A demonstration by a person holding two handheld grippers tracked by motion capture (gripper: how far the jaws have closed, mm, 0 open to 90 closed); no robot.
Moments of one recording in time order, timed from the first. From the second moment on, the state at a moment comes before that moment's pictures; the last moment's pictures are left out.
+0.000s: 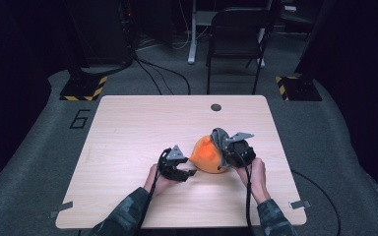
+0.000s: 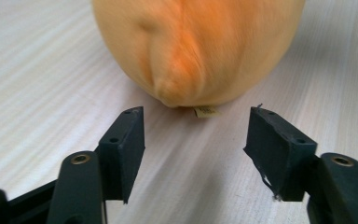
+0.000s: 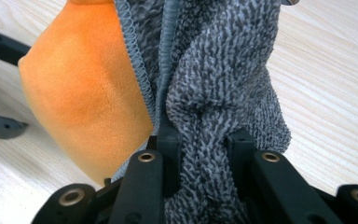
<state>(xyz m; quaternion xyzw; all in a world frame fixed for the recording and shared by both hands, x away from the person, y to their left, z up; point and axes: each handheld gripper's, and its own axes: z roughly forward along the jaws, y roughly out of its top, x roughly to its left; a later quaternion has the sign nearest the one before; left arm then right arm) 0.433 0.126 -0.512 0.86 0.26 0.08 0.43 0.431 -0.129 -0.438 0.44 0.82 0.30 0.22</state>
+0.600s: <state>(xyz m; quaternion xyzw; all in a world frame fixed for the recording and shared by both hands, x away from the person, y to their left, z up) 0.436 0.114 -0.525 0.85 0.27 0.08 0.45 0.431 -0.131 -0.438 0.44 0.82 0.30 0.21</state>
